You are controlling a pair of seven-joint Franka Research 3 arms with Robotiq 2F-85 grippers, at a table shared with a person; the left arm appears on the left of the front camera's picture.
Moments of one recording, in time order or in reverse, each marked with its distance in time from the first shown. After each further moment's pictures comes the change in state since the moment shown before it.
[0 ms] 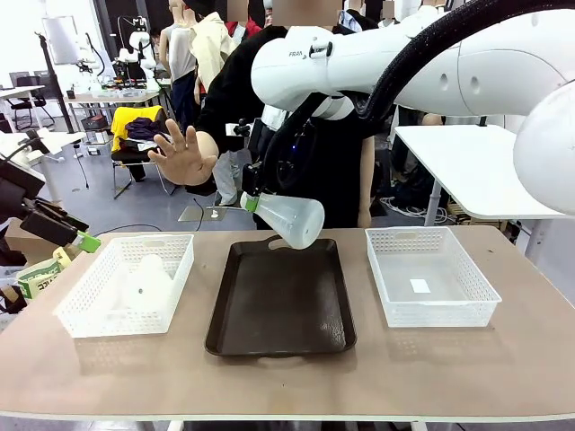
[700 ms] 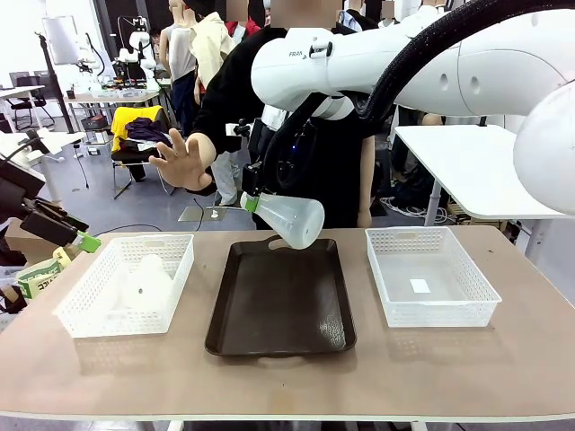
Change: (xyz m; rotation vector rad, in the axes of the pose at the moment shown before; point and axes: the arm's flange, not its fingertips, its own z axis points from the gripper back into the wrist) left arm 0.000 0.000 0.000 0.000 0.000 0.000; right arm 0.000 0.000 0.000 0.000 0.000 0.000
